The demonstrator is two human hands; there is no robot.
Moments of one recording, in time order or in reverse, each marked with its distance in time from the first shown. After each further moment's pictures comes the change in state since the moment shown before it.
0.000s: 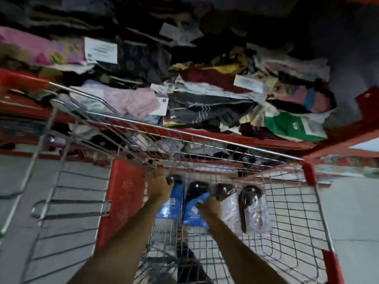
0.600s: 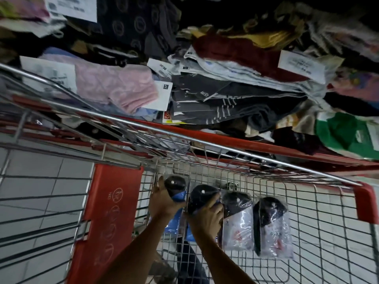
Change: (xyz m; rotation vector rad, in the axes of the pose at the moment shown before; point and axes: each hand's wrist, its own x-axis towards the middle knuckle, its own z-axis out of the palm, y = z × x) left_hand 0.017 -0.022 0.054 -0.113 -0.032 -0.178; right_hand 0.047 -0.010 0.051 -0.101 0.149 0.038
